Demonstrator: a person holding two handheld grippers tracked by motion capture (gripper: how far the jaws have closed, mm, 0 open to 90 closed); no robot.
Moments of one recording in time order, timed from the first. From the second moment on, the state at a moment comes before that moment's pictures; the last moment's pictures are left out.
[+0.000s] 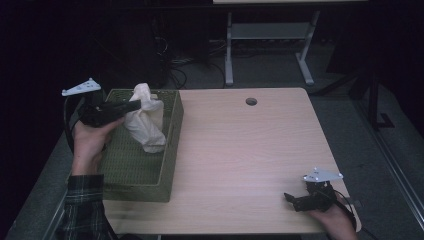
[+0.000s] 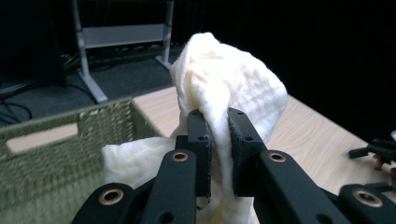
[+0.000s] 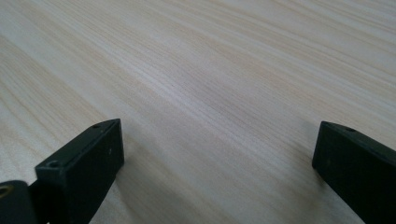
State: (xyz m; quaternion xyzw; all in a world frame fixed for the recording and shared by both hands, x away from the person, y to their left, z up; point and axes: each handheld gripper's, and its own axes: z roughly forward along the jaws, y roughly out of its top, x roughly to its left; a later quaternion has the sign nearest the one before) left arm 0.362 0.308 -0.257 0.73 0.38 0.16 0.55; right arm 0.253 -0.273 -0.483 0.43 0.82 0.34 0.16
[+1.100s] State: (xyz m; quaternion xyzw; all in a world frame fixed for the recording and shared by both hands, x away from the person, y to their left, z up) left arm 0.371 0.192 -0.209 0.75 0.27 0.12 0.59; right arm 0.253 -0.273 -0.483 0.43 0.82 0.34 0.16
